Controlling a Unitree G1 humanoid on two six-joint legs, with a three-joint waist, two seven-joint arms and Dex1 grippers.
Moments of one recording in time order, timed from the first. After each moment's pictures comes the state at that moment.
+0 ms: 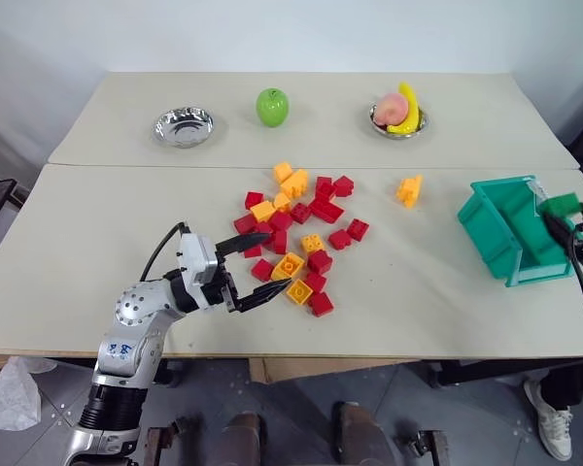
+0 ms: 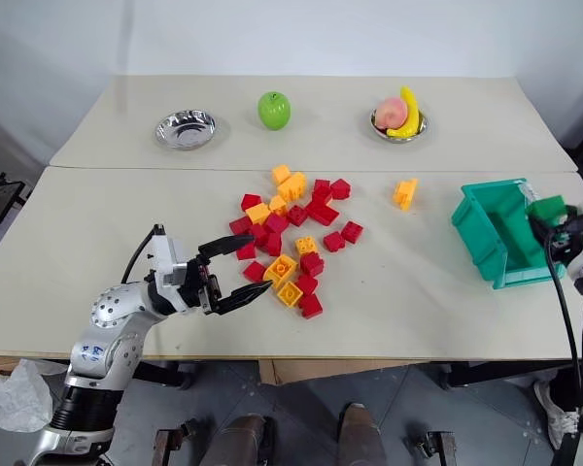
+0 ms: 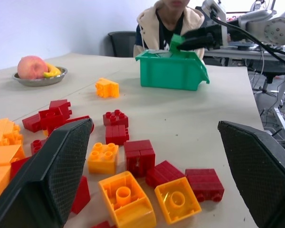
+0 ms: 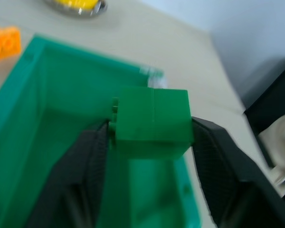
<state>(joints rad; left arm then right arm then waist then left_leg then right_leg) -0.25 0.43 0.02 -0.13 -0.46 0.08 -0.93 -0.33 -0.83 -0.51 0.42 0.23 0.09 0.67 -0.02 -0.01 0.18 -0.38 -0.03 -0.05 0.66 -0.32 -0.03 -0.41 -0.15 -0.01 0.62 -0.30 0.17</state>
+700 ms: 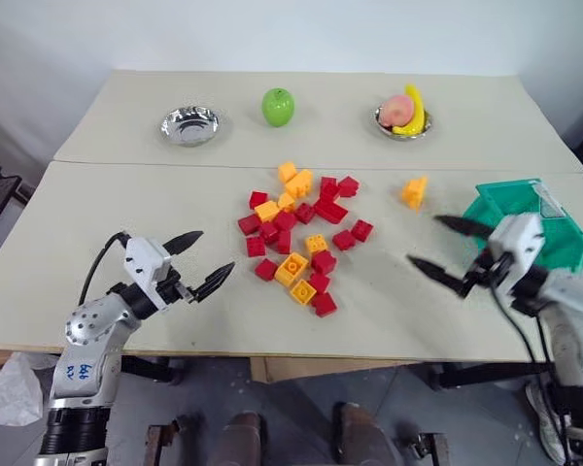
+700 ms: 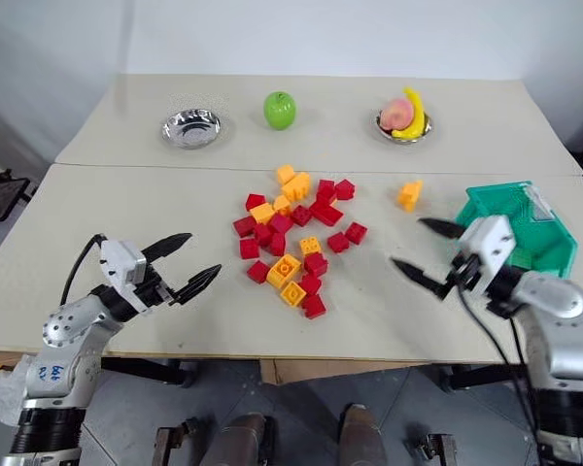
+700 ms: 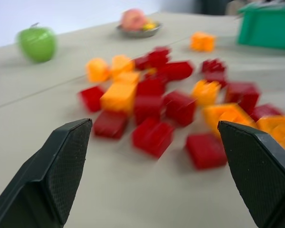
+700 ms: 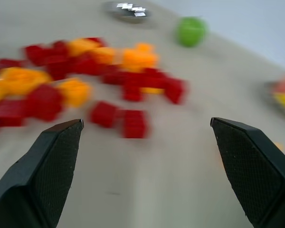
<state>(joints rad) -0.09 0.49 0.23 -0.11 -0.37 0.07 -0.70 -0.19 -0.69 -0.20 -0.05 0.43 0.04 1.02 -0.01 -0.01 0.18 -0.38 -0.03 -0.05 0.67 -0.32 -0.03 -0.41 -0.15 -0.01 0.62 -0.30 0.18</state>
